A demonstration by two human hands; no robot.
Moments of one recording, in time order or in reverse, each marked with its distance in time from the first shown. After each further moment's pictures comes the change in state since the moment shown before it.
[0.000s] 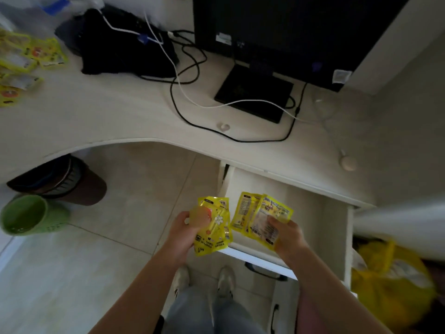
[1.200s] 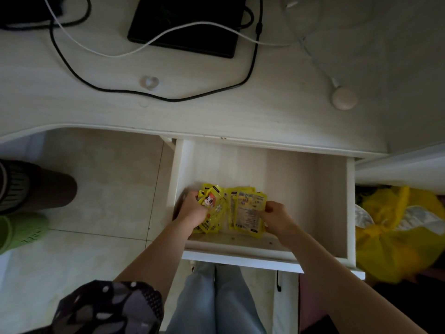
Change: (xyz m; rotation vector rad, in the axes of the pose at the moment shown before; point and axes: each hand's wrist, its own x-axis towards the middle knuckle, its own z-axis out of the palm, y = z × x) left_hand 0.141 -0.074 0.122 0.815 -0.044 -0.044; right_hand 0.145 0.059 -0.077 -0.523 -0.045 0.117
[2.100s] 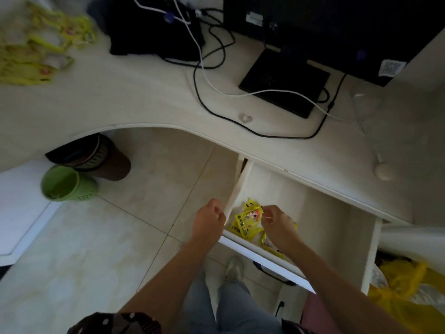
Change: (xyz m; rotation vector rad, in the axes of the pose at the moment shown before) left_hand -0.128 -0.022 -0.095 -0.041 0.321 0.240; right_hand -0.133 -0.093 0.064 -0.686 0.035 -0.513
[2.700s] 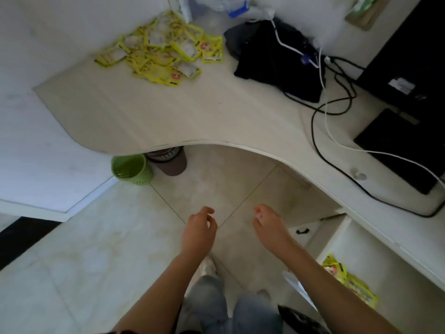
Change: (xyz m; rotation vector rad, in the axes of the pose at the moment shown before) left_hand 0.010 -0.162 -0.206 -0.032 0.331 -0.150; right_hand 0.003 -0.242 0.149 -0.247 -0.170 -0.441
